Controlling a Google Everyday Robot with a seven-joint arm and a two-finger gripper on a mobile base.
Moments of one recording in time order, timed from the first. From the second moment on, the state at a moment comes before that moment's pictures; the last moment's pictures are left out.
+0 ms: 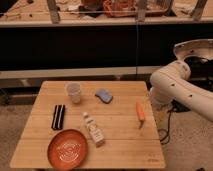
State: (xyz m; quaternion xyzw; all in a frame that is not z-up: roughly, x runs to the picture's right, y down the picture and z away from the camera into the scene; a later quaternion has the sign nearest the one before) arm 0.237 0.106 0.691 -0.27 0.00 -0.11 0.96
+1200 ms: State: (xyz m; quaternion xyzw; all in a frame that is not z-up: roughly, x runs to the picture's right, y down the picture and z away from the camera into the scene) arm 0.216 0.123 0.708 -0.25 -0.02 -0.26 0.93
